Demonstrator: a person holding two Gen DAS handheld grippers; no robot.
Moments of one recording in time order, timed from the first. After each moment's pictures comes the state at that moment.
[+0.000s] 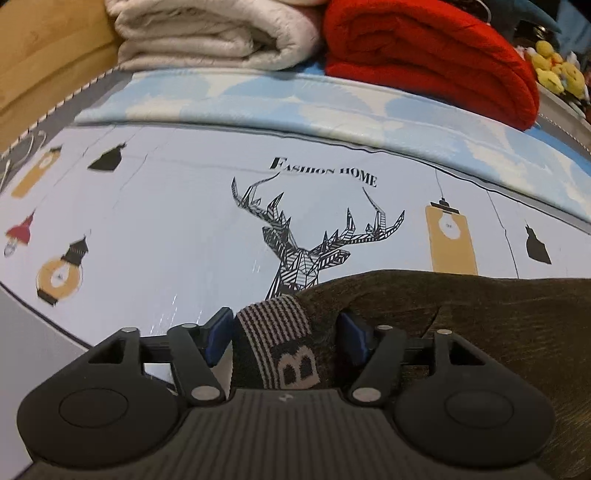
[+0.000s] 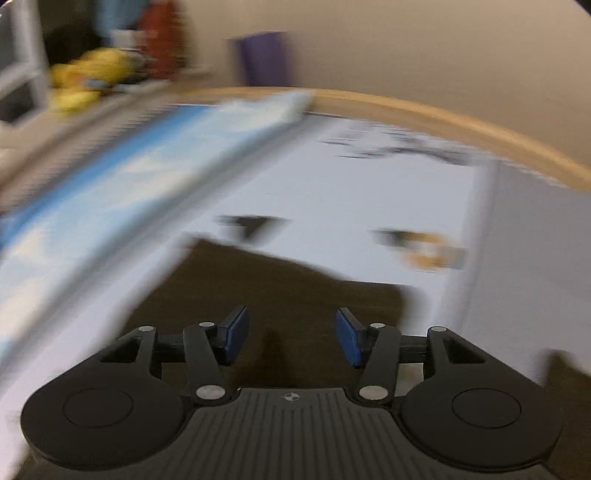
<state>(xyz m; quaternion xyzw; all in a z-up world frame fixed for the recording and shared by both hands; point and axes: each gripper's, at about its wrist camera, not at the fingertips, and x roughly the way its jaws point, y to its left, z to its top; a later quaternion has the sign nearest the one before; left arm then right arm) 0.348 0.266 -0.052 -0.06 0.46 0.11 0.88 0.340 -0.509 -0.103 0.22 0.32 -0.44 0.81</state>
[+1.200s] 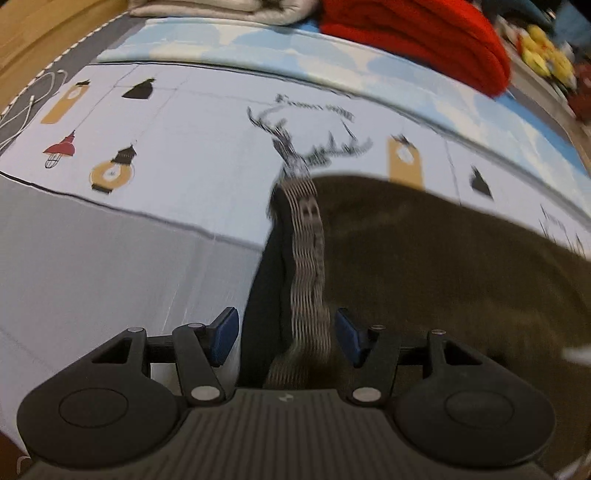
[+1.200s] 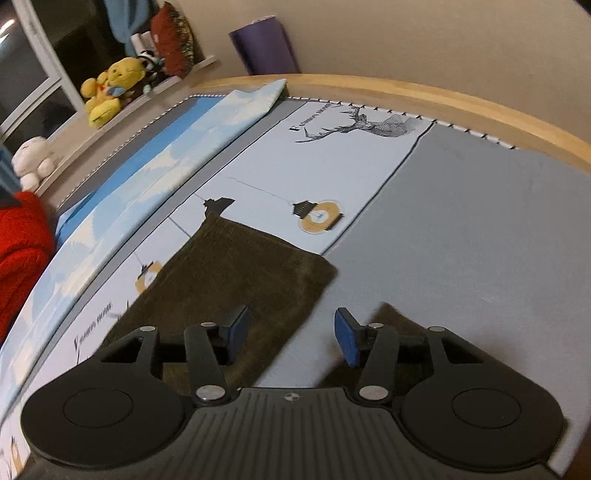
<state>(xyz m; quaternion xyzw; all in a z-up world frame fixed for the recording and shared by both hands) 0.222 0.270 0.019 -0.09 0.54 0.06 0.83 0.152 -0.558 -0.035 0.31 0.34 -0.29 0.84</state>
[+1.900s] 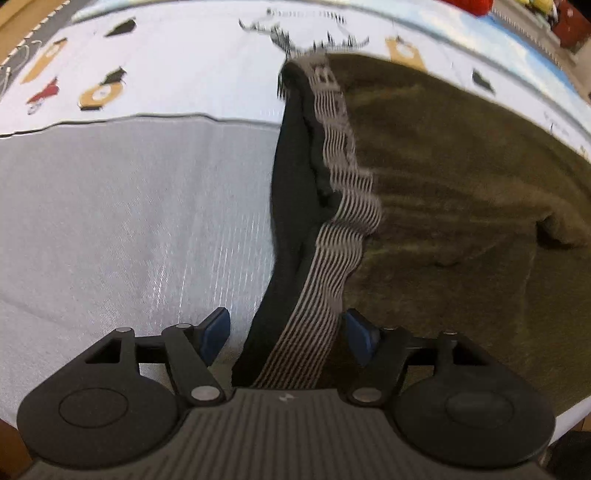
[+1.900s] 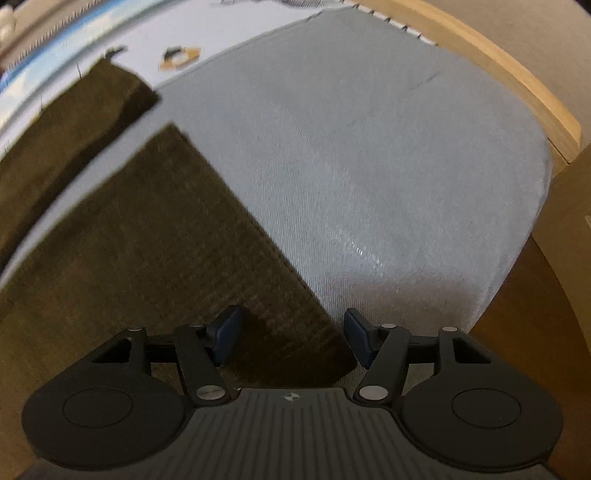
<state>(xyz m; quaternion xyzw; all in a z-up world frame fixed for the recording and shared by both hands) 0.169 0.280 -0.053 -0.04 0.61 0.02 0.79 0.031 -0.608 -0.118 0.22 0.55 -0.28 0.76</state>
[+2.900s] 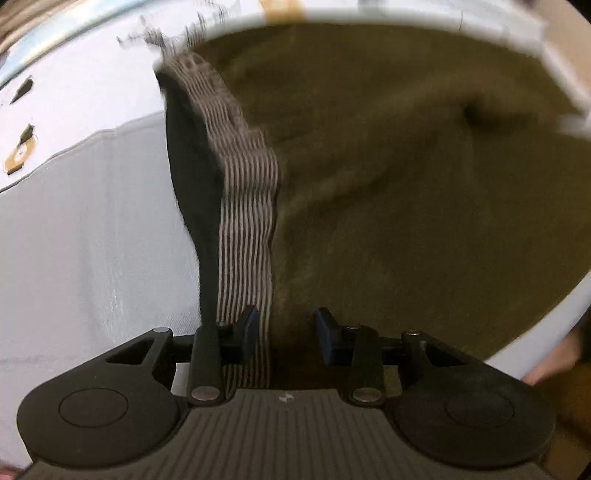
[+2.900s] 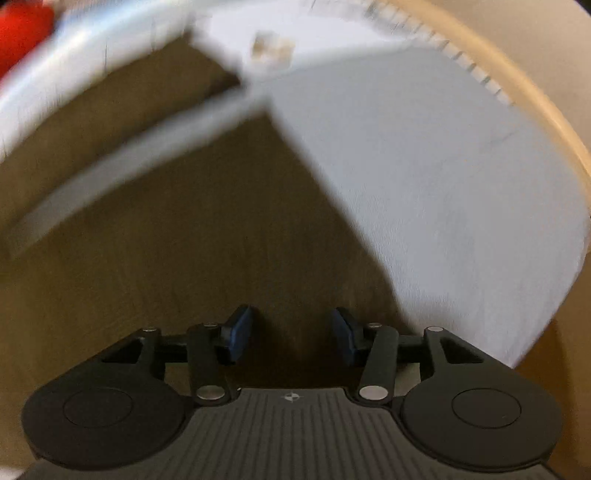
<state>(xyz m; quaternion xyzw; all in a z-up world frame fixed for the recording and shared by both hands) 0.147 0.223 -0.056 0.10 0.62 -0.11 0.77 0.056 -0.564 -0.116 0.13 0.57 -0.20 0.78</state>
